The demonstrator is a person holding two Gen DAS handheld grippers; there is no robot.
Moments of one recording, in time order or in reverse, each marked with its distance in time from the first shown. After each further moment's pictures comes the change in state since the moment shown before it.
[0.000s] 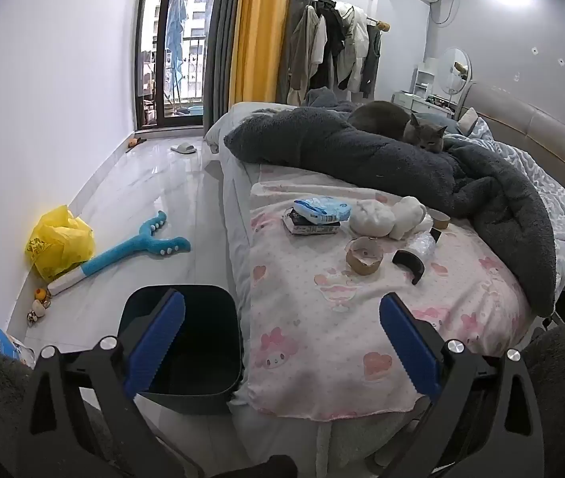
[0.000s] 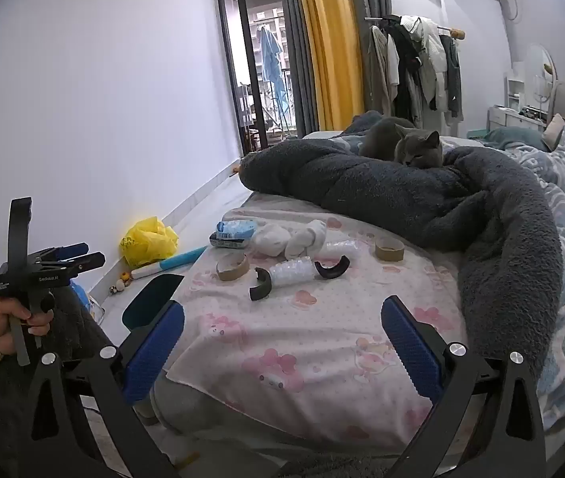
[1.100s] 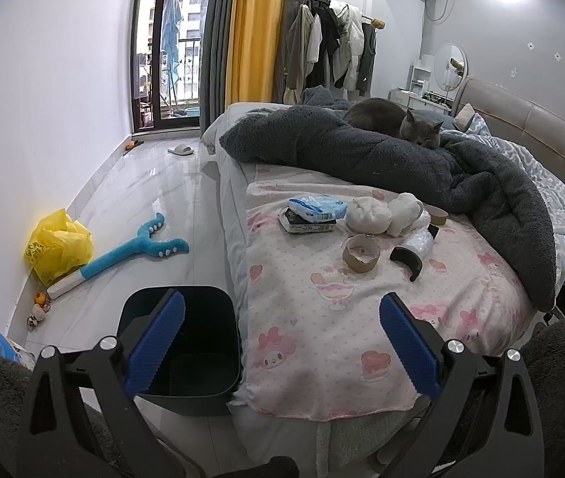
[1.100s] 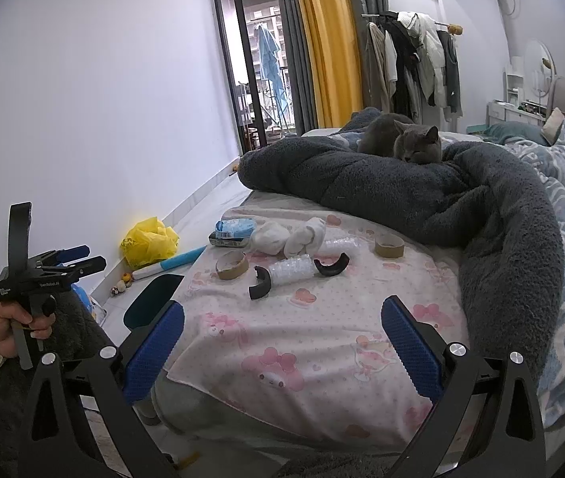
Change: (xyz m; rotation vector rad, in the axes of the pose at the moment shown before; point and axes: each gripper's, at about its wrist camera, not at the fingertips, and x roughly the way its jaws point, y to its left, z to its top) left arm -0.002 -0.005 -0.002 0.020 -0.009 -0.002; right arm 0.001 -0.004 0.000 0.016 0.000 0.007
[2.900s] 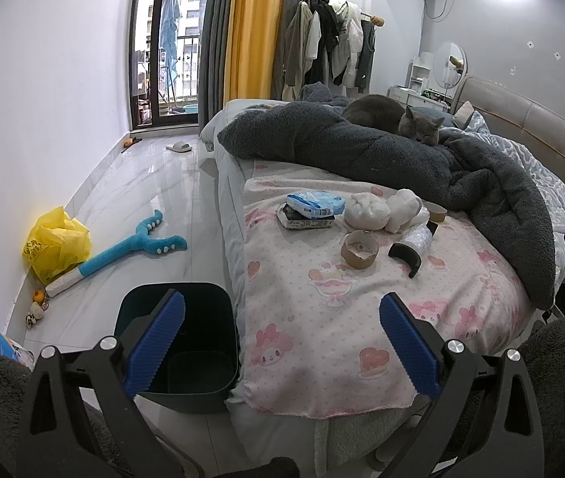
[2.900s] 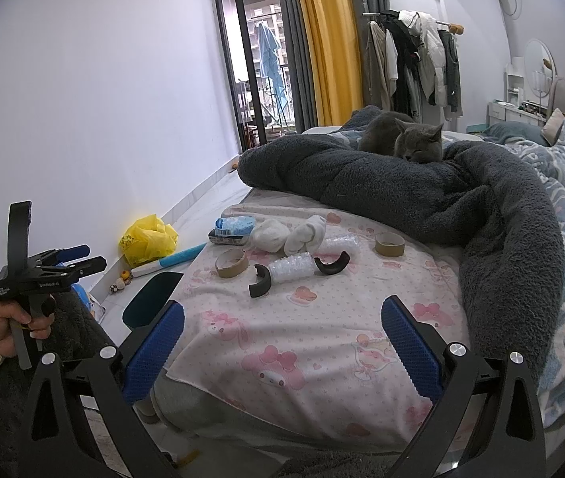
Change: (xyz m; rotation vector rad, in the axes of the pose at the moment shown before) left arm 0.002 -0.001 0.000 -0.003 0.006 -0.002; right arm 0.002 0.002 0.000 0.003 0.006 -0.001
